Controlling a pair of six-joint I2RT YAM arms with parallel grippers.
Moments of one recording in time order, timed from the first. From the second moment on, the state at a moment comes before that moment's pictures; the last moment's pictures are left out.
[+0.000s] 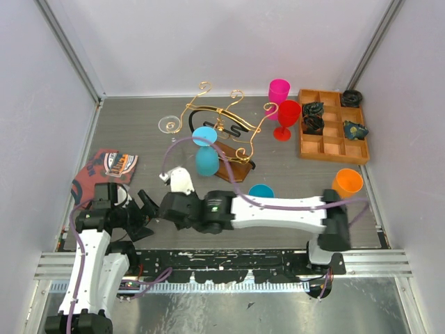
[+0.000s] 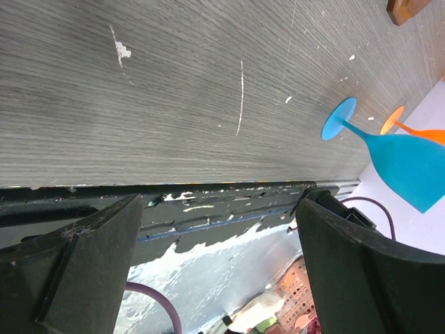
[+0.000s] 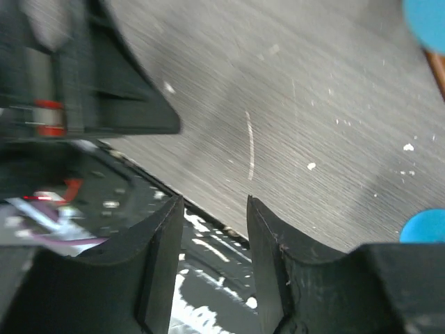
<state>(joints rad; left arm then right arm) 0.06 0.62 0.52 -1.06 0.53 -0.68 1.43 1.77 1.58 -0.81 0.51 0.73</state>
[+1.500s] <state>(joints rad) 0.06 0.62 0.52 -1.06 0.52 -0.68 0.67 1.57 1.62 -0.55 -0.03 0.76</state>
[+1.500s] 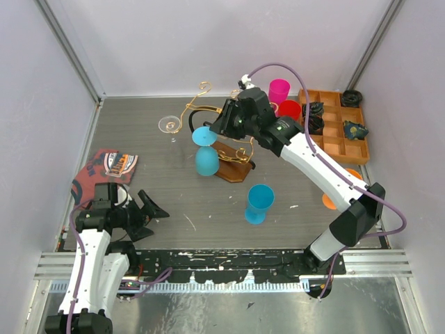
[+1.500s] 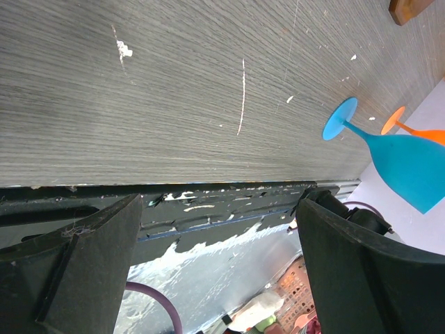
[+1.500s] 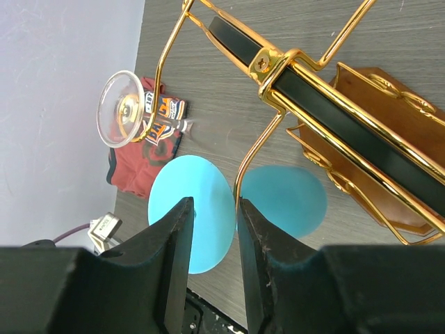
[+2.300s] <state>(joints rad) 0.06 0.63 0.52 -1.06 0.52 -0.68 0.67 1.57 1.58 -0.51 -0.10 0.76</state>
